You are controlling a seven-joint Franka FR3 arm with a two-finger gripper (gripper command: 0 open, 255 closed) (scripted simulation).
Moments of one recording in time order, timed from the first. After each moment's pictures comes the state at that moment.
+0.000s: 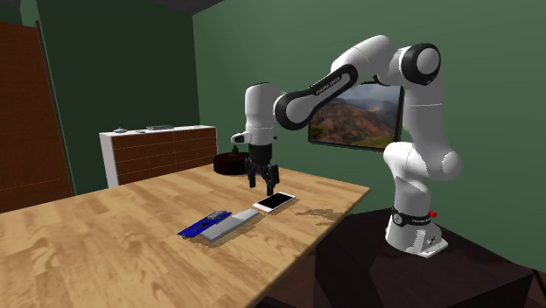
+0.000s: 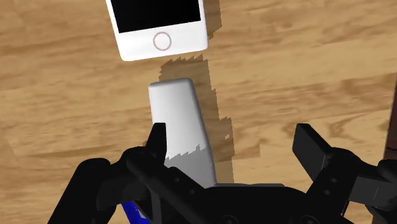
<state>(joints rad) 0.04 0.09 -0.23 -2.04 0.01 2.12 -0.60</state>
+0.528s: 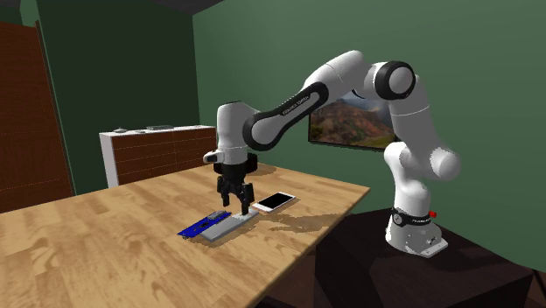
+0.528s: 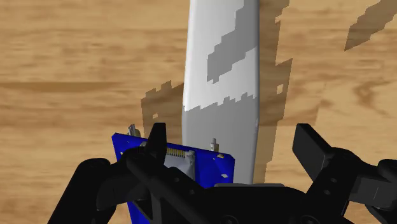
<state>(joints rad) 0.01 0.40 -0.19 -1.76 0.10 2.14 -0.79</state>
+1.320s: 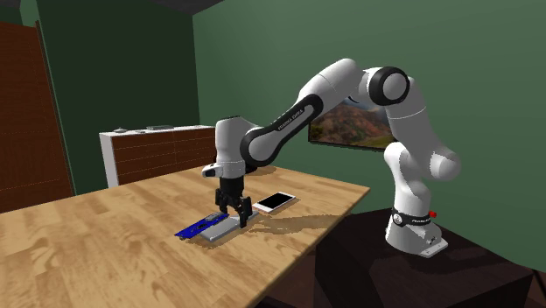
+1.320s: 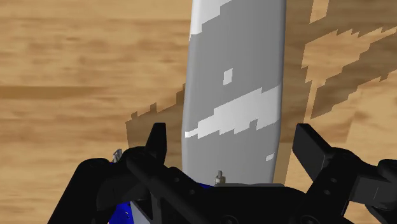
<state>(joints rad) 0.00 0.47 -0.18 -1.76 0.12 2.22 -0.80</state>
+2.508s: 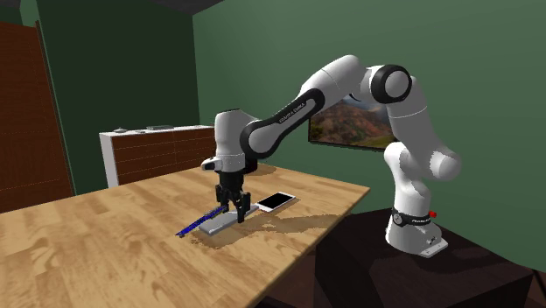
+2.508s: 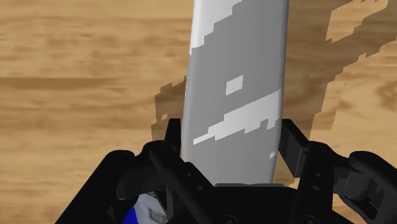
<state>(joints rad) 0.00 0.44 -0.18 -1.74 0.11 2.18 -0.80</state>
